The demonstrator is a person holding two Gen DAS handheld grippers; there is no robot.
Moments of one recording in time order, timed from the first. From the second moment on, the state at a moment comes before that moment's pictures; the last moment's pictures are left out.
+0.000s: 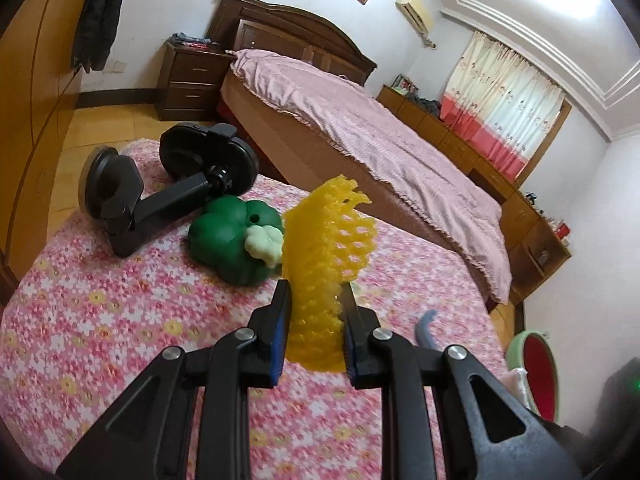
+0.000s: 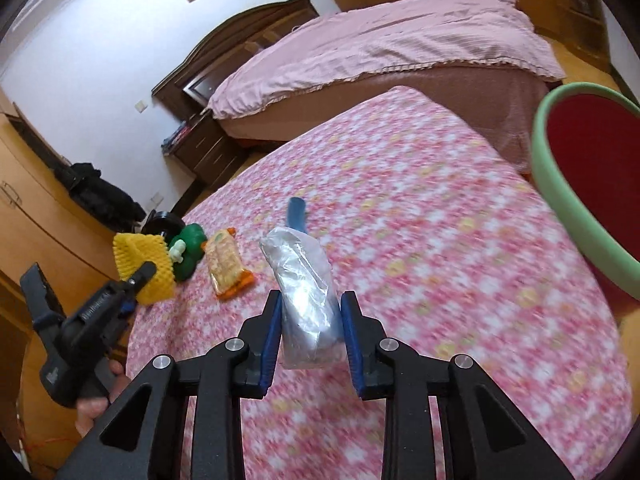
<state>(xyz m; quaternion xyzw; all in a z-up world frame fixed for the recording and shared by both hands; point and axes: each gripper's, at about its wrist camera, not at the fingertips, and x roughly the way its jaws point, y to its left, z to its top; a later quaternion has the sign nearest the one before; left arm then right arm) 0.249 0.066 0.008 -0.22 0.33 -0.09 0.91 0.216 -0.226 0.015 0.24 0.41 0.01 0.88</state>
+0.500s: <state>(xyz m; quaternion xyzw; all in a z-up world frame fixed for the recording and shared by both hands) 0.182 0.054 0.007 -0.22 0.34 -0.11 0.91 0.162 -0.244 0.015 0.25 0.39 -0.01 0.88</state>
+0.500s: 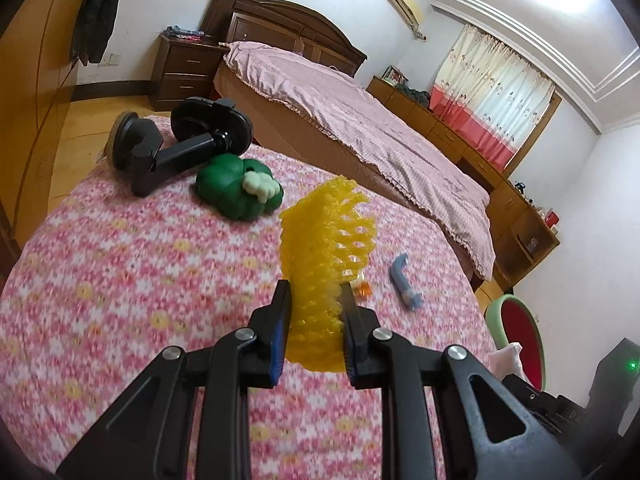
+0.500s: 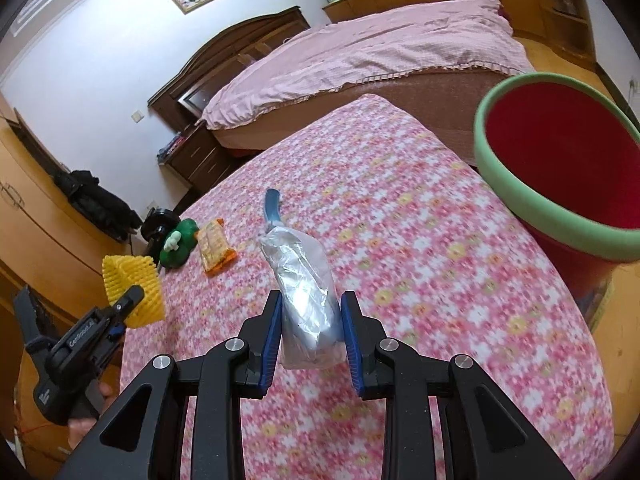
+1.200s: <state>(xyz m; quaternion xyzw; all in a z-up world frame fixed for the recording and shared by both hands) 0.128 -0.007 0.052 -0.18 0.32 -0.18 0.91 0.105 -0.270 0.049 0.26 0.33 -0.03 0.91</state>
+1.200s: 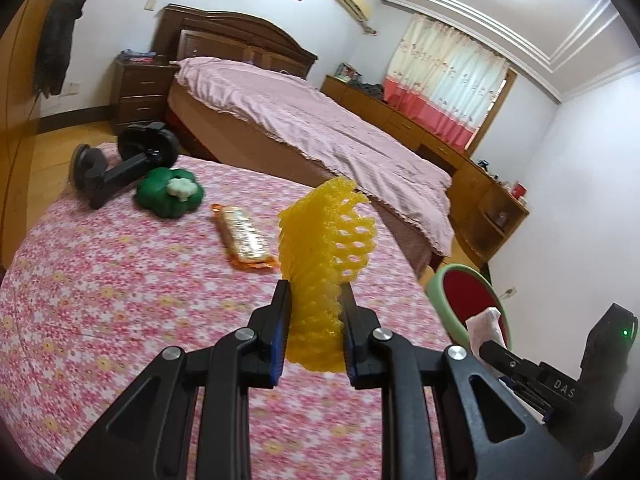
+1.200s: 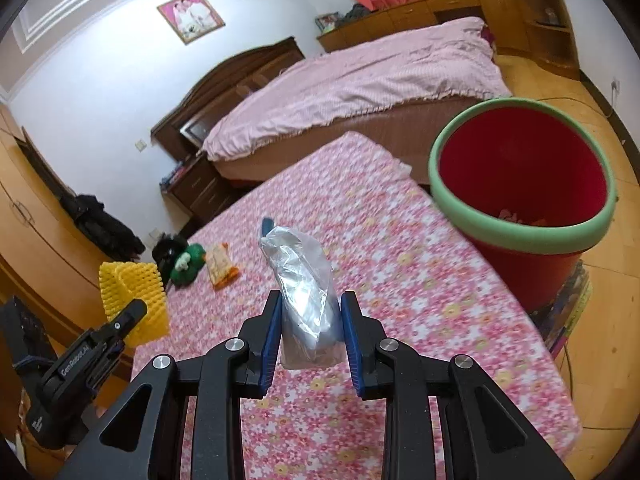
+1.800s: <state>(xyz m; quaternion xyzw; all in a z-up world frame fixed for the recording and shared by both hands) 0.128 -0.100 0.062 -0.13 0.35 -0.27 0.89 0.081 -0.344 0.059 0.31 0.27 -0.05 0.91</state>
